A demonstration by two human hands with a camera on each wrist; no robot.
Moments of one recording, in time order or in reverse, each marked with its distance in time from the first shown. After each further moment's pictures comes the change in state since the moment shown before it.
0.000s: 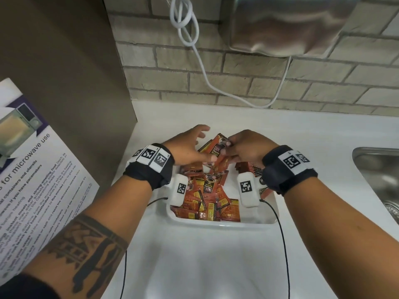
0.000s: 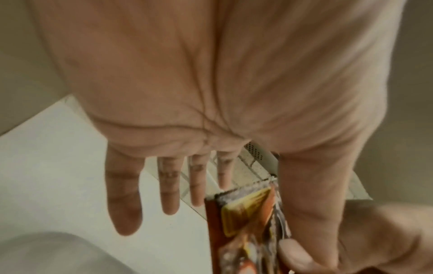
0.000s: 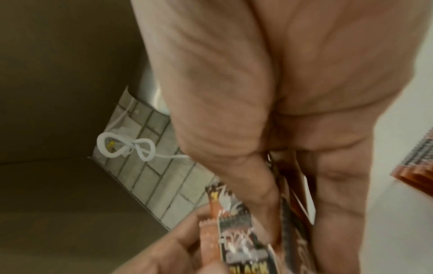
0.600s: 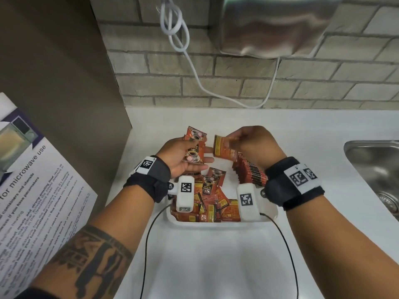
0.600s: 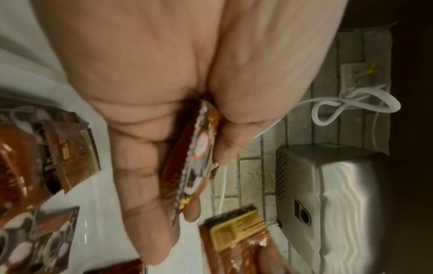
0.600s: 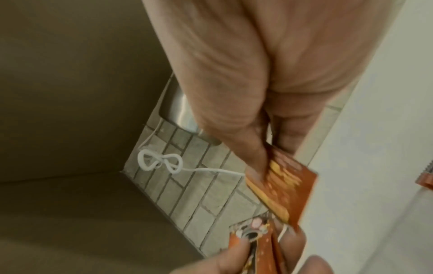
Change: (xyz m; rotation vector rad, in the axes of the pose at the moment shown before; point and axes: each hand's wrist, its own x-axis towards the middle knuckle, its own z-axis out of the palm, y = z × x) left_hand -0.003 -0.004 0.016 -1.215 0.025 -0.231; right_hand -0.038 -0.004 0.000 0.103 0.412 -0.146
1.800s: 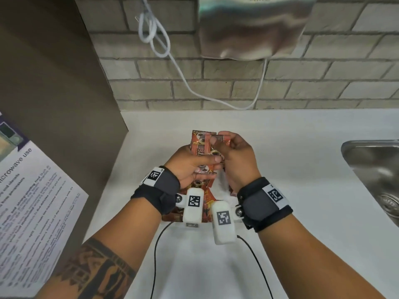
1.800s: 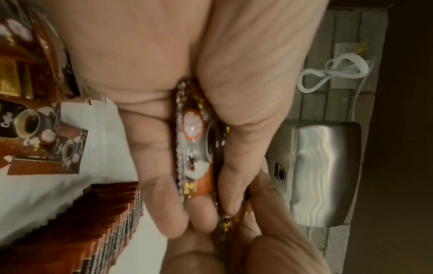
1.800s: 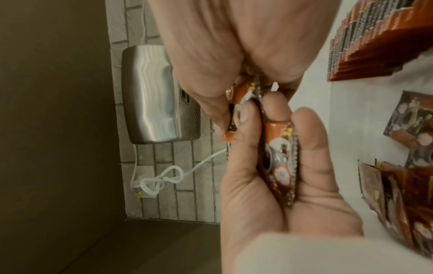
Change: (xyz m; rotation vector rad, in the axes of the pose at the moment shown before) left_hand -0.013 -0.027 0.065 0.185 -0.063 0.123; right_hand -0.025 0.019 0.021 0.872 0.065 0.092
